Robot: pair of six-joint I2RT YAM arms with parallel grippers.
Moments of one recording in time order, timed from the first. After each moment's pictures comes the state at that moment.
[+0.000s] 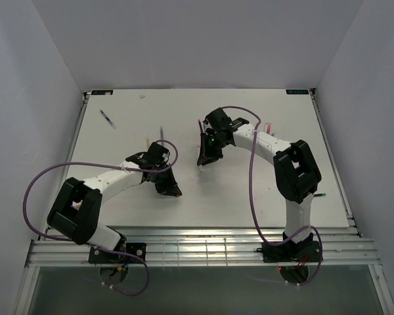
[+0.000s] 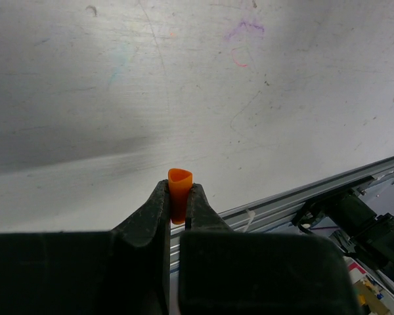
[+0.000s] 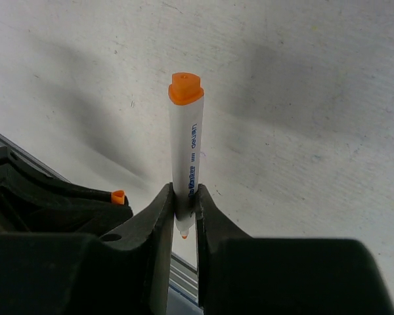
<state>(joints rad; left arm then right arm) -0.52 1.47 0.82 -0.52 0.31 -0.82 0.64 1.95 1.52 -0.66 -0.37 0.55</state>
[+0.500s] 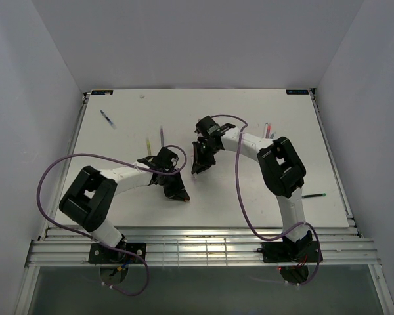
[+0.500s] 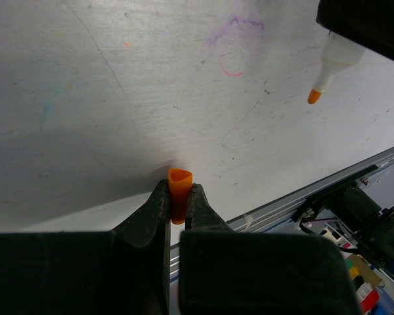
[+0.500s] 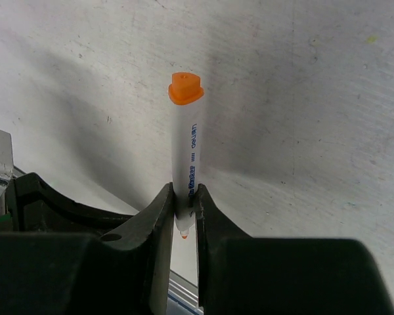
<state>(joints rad) -0.59 1.60 0.79 -0.36 0.37 -0.87 0.69 2.10 1.57 -0.64 -0.38 0.57</state>
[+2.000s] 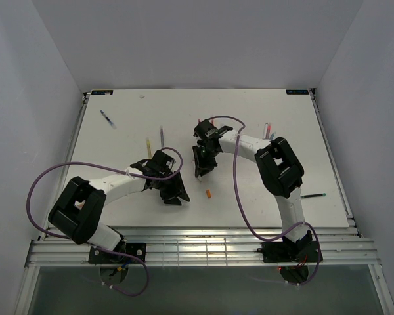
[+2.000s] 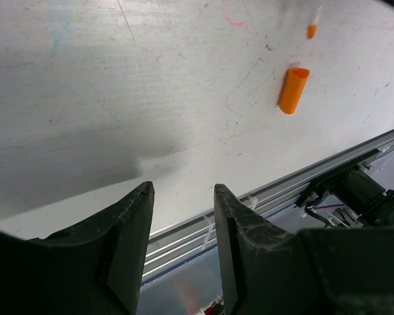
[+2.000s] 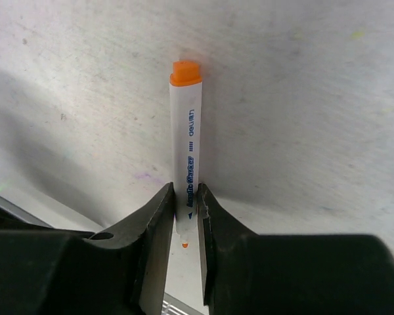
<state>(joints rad) -0.59 1.48 0.72 -0.38 0.38 -0.85 0.71 2.12 1.55 -0.66 -0.31 0.48</state>
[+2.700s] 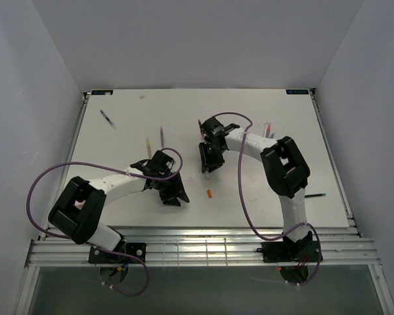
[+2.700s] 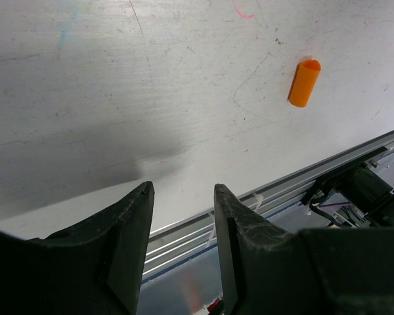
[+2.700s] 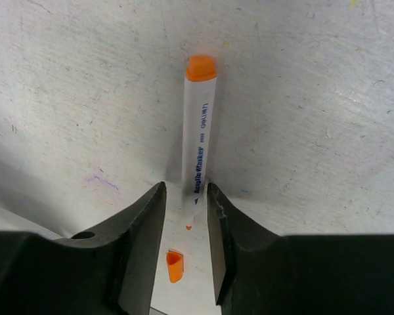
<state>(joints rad) -0.59 1.48 0.72 -0.40 0.38 -0.84 0.65 2.08 1.51 -0.67 -0.20 0.41</state>
